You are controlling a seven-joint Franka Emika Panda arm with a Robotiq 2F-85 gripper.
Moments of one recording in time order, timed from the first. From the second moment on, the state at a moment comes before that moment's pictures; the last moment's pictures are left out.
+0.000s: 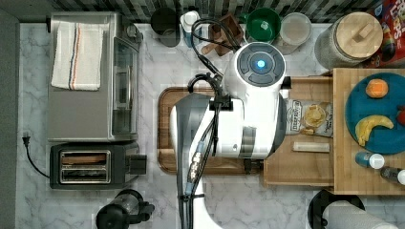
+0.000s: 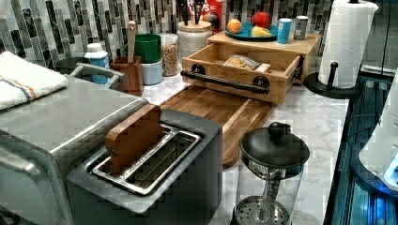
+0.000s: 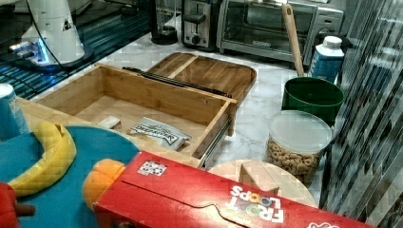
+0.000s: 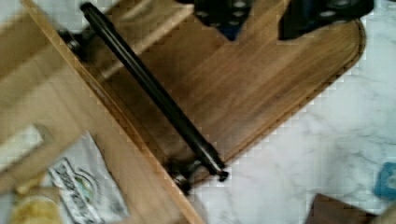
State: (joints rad) arm -0.05 0.07 -0.01 -1.89 0.03 0.34 -0.18
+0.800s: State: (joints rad) arm -0.01 0.04 0.12 -2.16 0.10 0.57 -0.52
